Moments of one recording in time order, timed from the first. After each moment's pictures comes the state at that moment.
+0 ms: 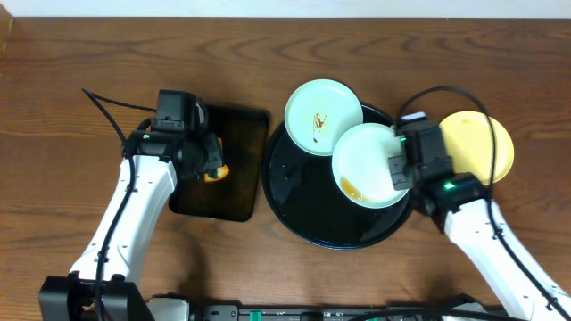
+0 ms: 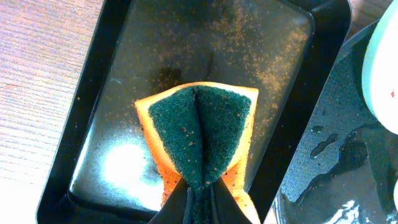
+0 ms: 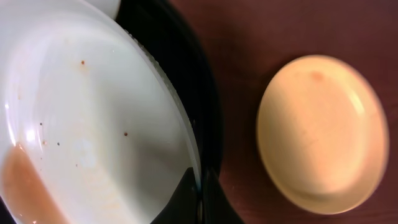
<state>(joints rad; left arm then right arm) -0.09 1.46 1.06 -0.83 0.10 -0.35 0.34 1.28 0.82 -0.50 0.32 0.01</state>
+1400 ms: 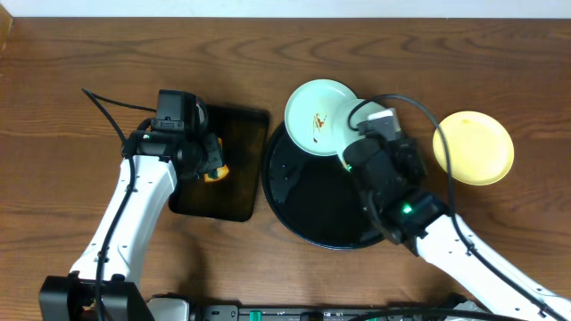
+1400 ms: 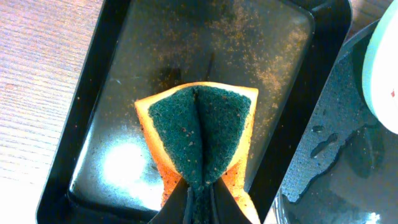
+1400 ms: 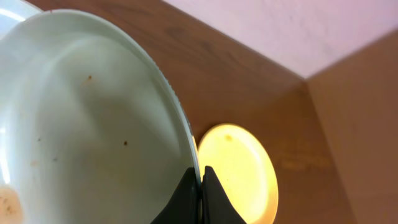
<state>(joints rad) -0.09 1.46 1.06 -0.83 0.10 -0.35 0.64 1.28 0.82 -0.32 0.88 0.03</state>
